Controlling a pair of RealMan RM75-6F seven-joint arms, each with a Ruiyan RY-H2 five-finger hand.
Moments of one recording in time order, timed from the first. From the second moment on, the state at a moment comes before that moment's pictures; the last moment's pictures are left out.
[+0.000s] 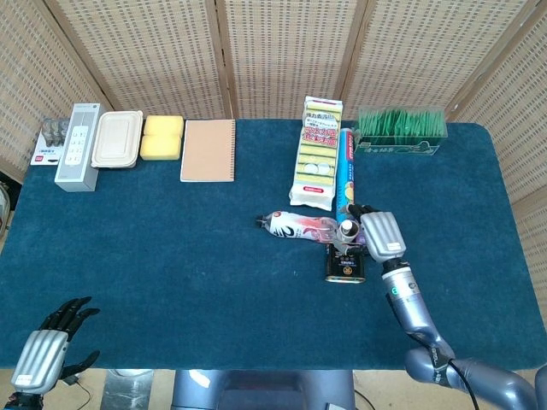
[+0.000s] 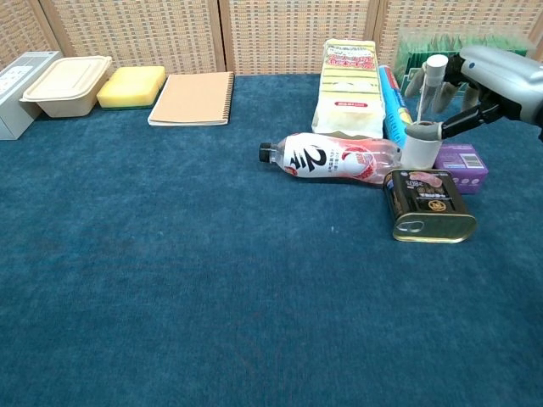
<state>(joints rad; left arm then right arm) 0.08 -1.31 0.15 -1.51 1.72 1.57 0.01 0.57 -1.58 0.26 -1.35 -1.29 1.12 -0.11</state>
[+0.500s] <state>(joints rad) 0.07 -1.31 0.15 -1.53 1.71 1.56 0.03 0.58 -1.55 0.25 -1.34 -1.30 1.13 -0.10</state>
